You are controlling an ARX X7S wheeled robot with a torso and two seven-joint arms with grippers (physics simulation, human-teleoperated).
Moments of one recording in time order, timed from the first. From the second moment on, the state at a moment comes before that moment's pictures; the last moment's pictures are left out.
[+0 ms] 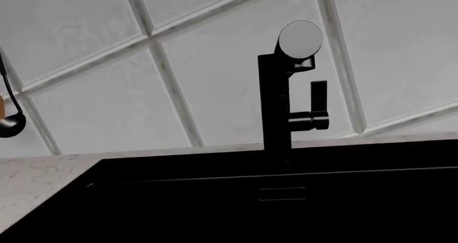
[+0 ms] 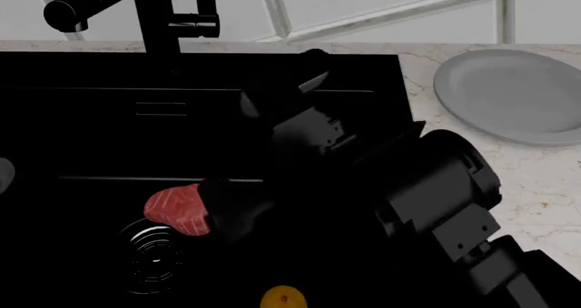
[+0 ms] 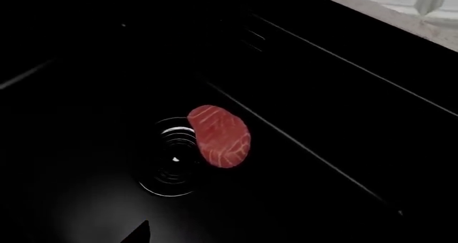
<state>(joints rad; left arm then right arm) -0.43 -0.37 0.03 0.55 -0.38 -0.86 -0.29 1.29 0.28 -0.82 0.36 0.93 1.07 -0.08</state>
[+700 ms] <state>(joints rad) -0.43 -0.37 0.04 0.56 -0.39 -0.86 -0.30 1.14 0.46 -0.56 -0.07 1.16 1.10 0.19</state>
